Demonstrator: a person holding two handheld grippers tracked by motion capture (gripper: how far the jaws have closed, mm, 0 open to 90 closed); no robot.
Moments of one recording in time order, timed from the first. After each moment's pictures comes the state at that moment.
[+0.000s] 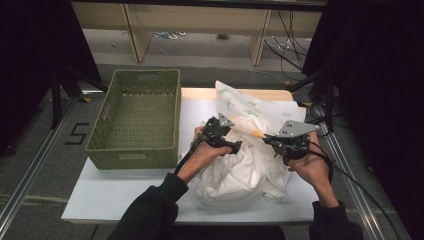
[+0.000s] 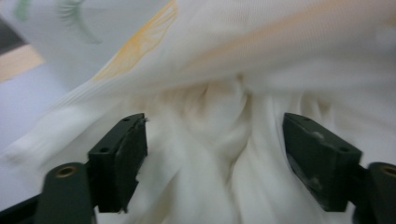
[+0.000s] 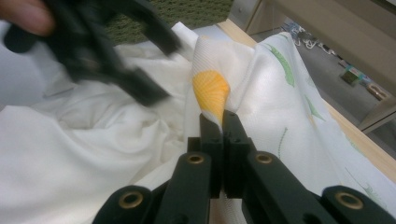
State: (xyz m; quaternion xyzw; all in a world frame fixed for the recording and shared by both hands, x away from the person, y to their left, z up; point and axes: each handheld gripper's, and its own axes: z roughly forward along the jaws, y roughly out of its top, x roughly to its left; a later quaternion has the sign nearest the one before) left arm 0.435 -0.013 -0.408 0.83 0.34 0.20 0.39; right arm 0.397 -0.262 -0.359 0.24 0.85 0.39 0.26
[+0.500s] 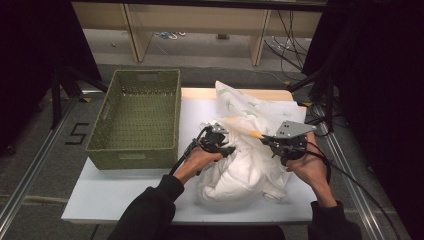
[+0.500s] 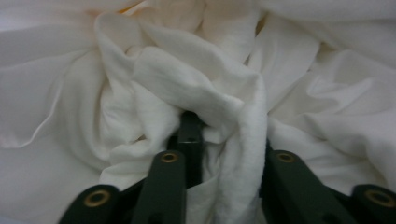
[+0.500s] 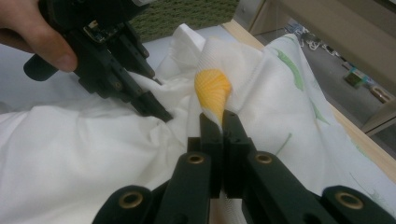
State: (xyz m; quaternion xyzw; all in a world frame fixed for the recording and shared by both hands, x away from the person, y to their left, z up) left arm 0.453 -0.022 -0.447 0.83 0.32 0.07 0.45; right arm 0.398 -0.256 -0.361 0.23 0.86 0.38 0.26
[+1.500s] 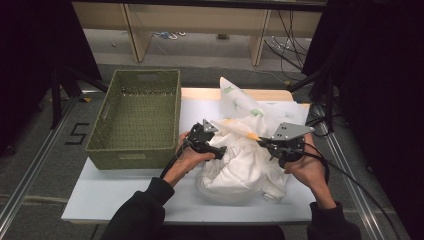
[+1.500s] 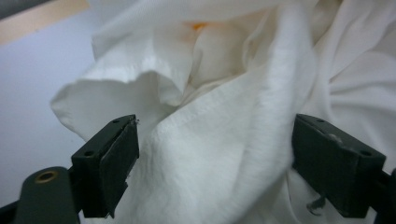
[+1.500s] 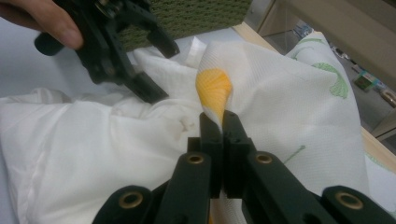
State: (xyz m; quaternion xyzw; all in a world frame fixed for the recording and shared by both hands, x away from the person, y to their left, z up) left arm 0.460 0.009 -0.447 0.84 0.36 0.18 0.37; right arm 0.393 -0.249 -0.360 0.22 0.86 0.39 0.25
